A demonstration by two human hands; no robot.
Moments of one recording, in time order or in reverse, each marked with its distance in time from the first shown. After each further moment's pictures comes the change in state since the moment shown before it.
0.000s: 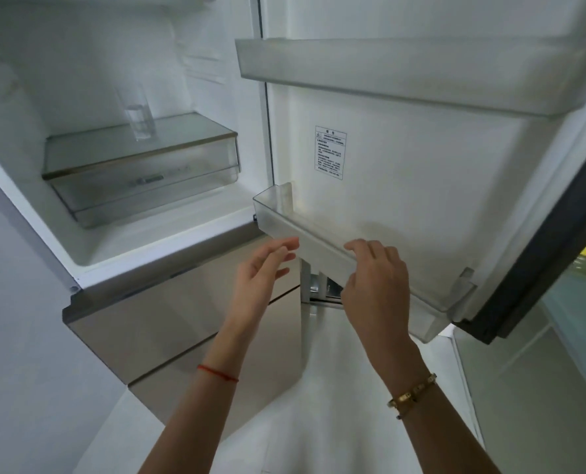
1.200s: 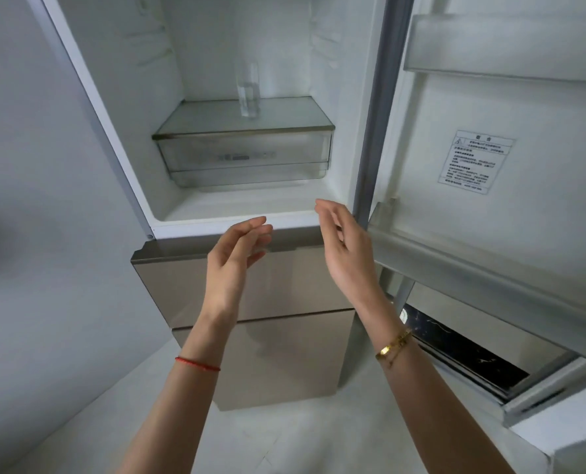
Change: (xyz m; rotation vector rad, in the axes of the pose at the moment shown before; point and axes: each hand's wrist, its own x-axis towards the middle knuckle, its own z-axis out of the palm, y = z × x) left_hand 0.043 0.000 -0.022 -0.063 0.623 0.042; right_hand 0.135 -0.040 0.091 1.028 -0.425 -0.297
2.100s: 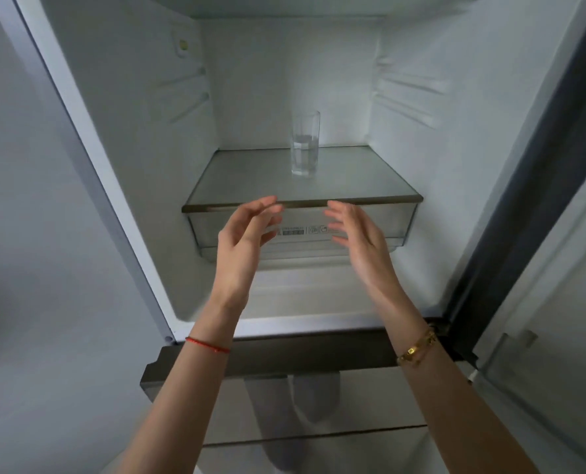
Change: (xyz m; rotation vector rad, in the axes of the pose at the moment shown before) left_hand 0.259 0.033 -0.043 0.006 0.010 0.146; right_hand 0.231 0.031 0.133 0.186 -0.077 0.023
